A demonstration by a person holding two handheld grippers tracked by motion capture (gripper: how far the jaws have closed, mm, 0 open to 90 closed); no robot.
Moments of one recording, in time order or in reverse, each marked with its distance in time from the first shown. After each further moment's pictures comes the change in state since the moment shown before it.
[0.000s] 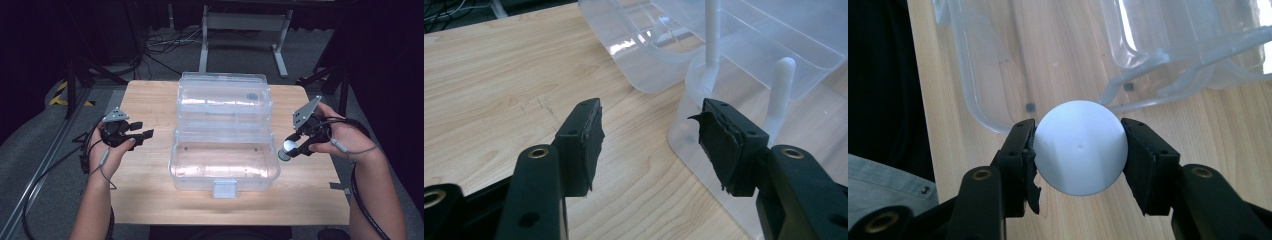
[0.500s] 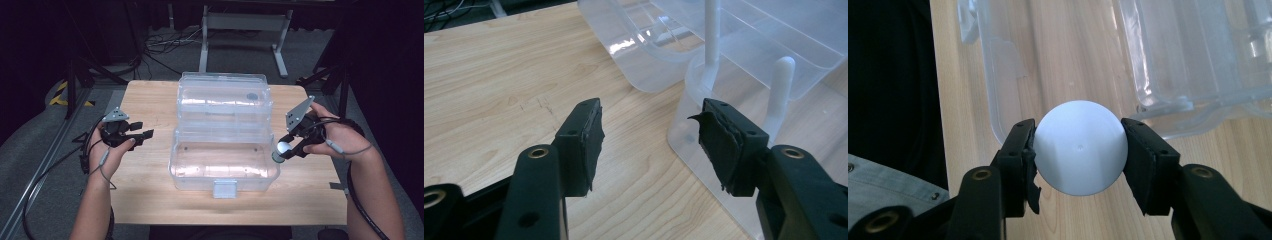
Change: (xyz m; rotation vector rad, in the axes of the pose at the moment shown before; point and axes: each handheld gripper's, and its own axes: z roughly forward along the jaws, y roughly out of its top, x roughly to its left) left arm 0.000 0.000 0.000 0.000 -0.001 -0.002; right arm 0.012 0.021 0.000 -0.007 0.022 -0.054
